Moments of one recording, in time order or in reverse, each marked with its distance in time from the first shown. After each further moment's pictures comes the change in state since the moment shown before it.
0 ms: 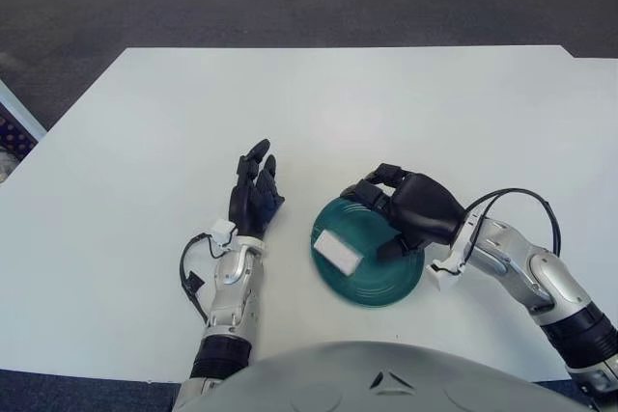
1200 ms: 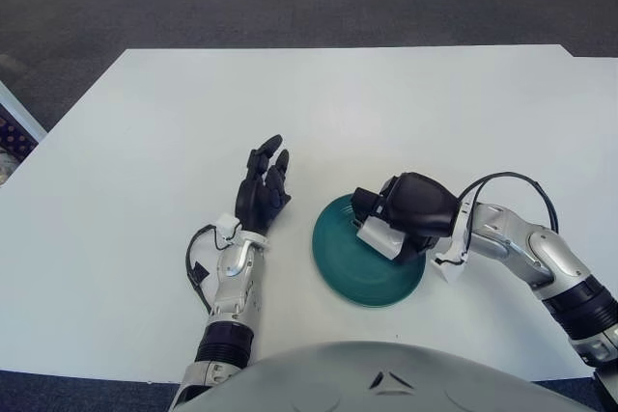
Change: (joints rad) left arm -0.073 -0.001 0.026 0.119 0.005 -0.098 -0.136; right arm -0.125 -0.062 0.052 0.094 0.039 -0.103 0.111
